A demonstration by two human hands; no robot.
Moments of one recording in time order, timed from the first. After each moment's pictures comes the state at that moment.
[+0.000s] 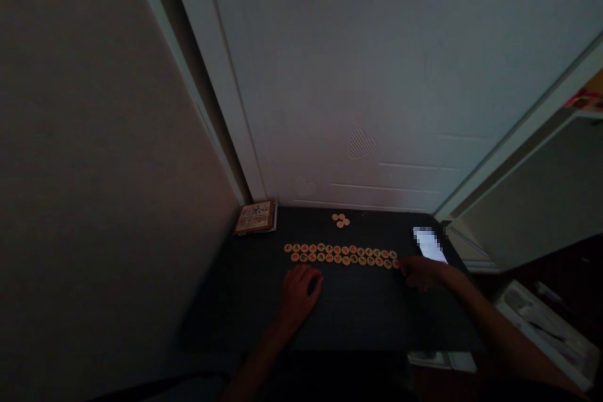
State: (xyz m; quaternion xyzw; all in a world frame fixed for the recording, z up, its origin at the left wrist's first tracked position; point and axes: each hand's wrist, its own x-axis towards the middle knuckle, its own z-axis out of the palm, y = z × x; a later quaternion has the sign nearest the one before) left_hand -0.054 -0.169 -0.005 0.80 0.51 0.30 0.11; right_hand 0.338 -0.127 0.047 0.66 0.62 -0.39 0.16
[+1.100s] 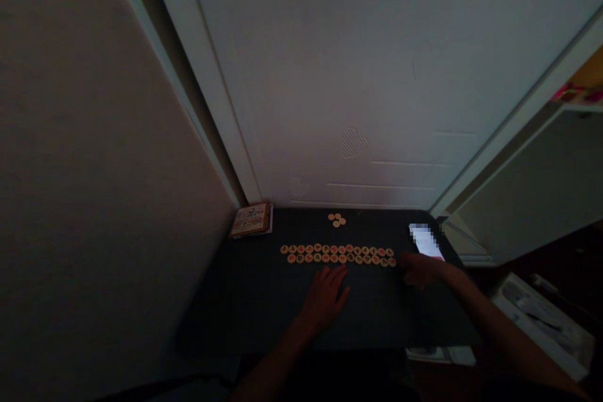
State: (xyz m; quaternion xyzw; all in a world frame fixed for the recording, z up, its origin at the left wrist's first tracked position) left_hand 0.004 -0.172 -0.015 0.86 0.43 0.23 0.16; right_hand 0.336 -0.135 0.058 0.66 0.62 -0.38 0.15
